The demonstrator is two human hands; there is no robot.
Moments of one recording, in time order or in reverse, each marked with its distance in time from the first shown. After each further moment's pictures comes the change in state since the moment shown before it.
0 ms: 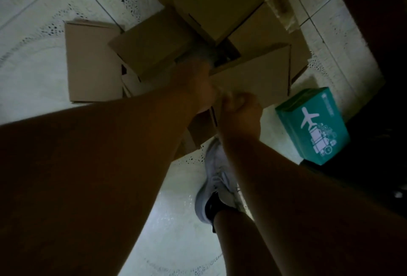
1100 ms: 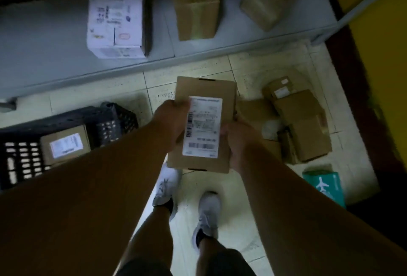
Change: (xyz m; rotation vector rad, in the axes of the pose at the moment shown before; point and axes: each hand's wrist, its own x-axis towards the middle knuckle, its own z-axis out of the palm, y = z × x) left_hand -0.420 -0.143 -0.259 -1.177 0.498 -0.577; right_hand -0.397 -0.173 -0.014 0.121 -0.660 -0.089
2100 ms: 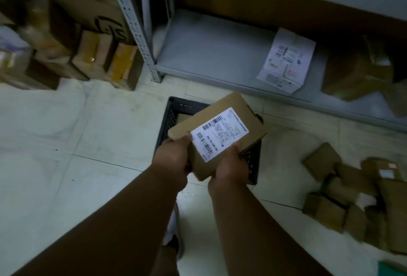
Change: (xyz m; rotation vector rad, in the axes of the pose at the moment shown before) left_hand -0.120 -0.201 -0.457 -0.877 0.321 -0.186; right_hand -0.204 0.166 0.469 0.094 0.092 -0.042
